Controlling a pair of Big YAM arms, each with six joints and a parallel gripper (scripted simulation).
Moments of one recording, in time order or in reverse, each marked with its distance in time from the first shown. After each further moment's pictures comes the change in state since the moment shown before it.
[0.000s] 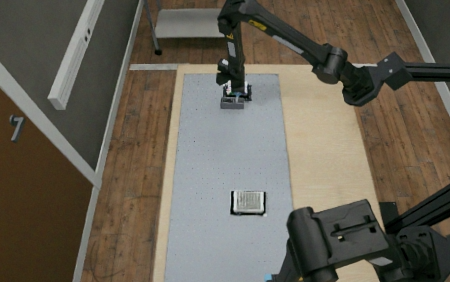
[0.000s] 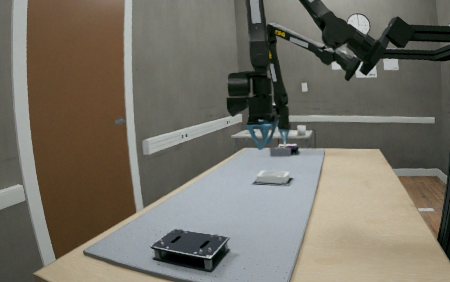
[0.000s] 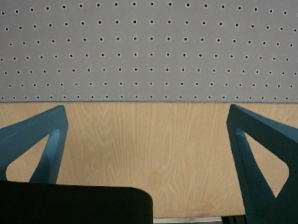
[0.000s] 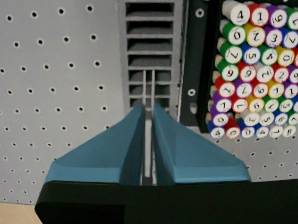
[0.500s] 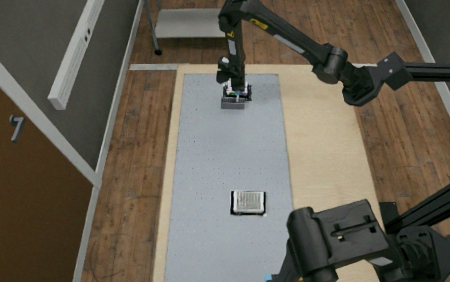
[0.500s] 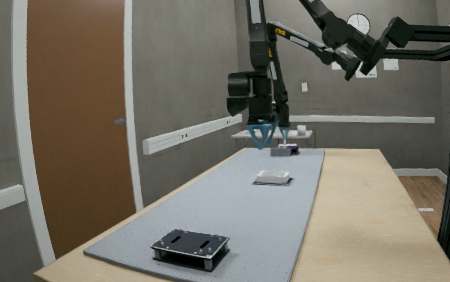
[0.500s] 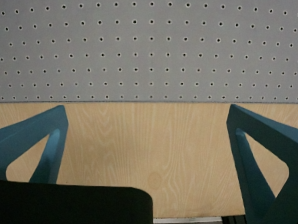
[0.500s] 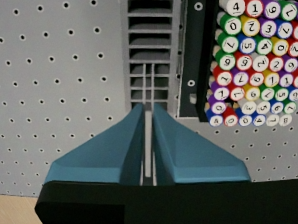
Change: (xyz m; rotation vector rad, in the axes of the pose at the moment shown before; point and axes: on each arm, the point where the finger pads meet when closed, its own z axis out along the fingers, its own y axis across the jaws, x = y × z) left arm 0.000 0.000 0.000 0.000 0.000 0.000; right arm 0.002 0.001 -0.013 -0.002 0.004 0.002
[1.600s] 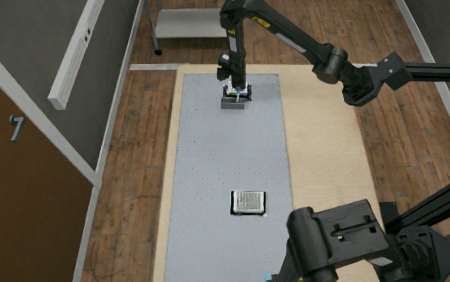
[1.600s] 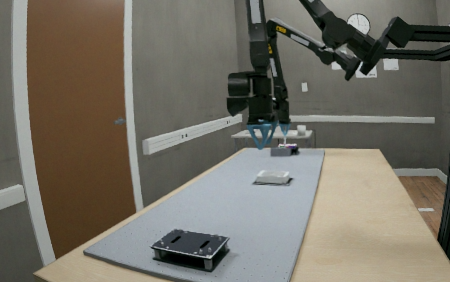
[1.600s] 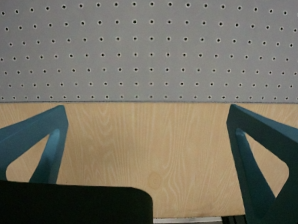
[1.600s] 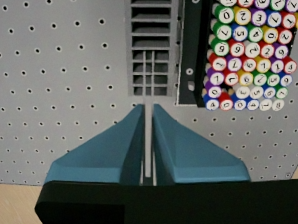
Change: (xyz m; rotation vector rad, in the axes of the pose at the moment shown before) left arm 0.000 0.000 0.000 0.000 0.000 0.000; right arm 0.002 0.001 -0.020 -0.002 0.004 0.001
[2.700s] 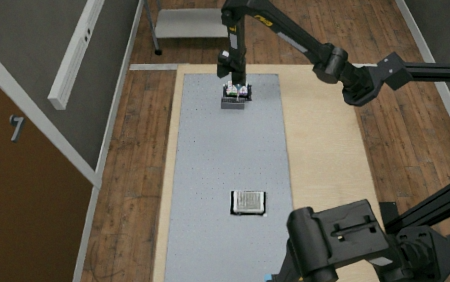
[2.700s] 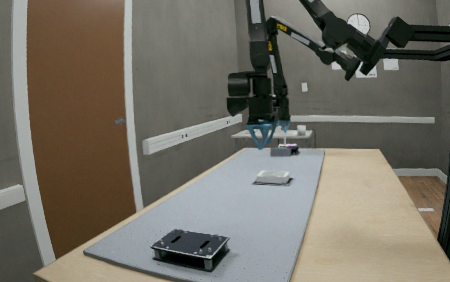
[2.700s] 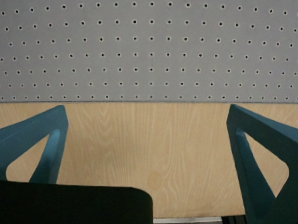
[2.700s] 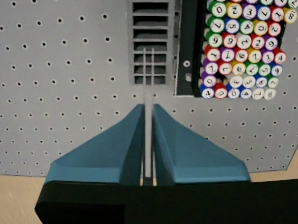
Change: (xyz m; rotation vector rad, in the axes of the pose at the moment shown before) left arm 0.000 0.000 0.000 0.000 0.000 0.000; right arm 0.001 0.000 -0.019 0.000 0.001 0.001
